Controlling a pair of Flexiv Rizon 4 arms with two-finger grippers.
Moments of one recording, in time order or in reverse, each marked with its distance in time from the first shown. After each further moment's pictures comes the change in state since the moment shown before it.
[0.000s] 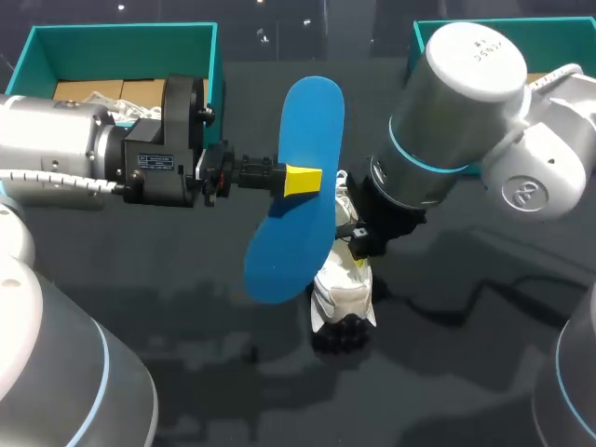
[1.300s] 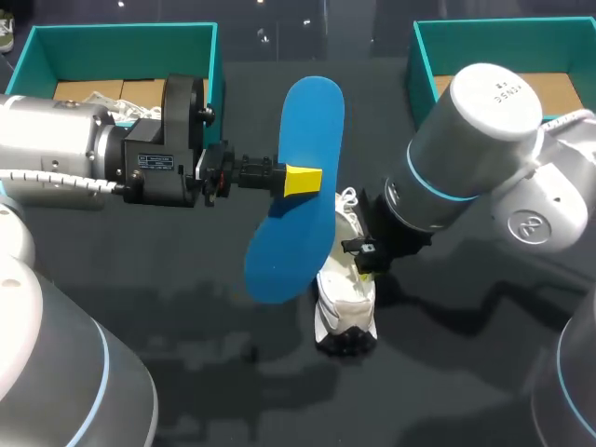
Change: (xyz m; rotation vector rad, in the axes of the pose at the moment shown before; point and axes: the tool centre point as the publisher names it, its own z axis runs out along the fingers) left arm 0.000 0.000 0.000 0.000 0.000 0.000; right arm -0.017 -0.007 0.039 -0.011 0.054 0.078
